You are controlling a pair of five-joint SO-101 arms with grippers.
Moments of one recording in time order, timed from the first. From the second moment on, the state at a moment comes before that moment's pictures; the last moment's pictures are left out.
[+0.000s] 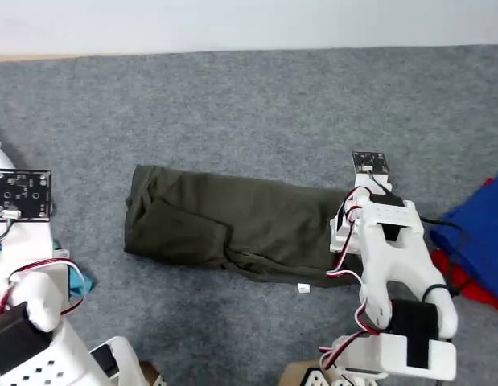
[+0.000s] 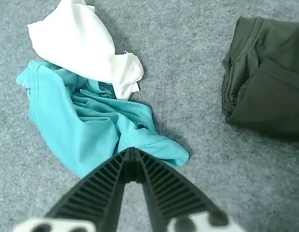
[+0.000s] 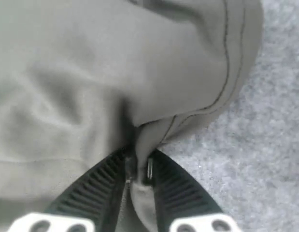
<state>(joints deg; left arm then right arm) -36.3 -63.4 32.7 95.3 -21.8 4.5 -3.5 42.5 52.8 3.2</state>
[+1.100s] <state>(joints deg) -36.3 -81.5 31.7 99.3 -21.8 -25.4 -11.7 17.6 61.5 4.6</state>
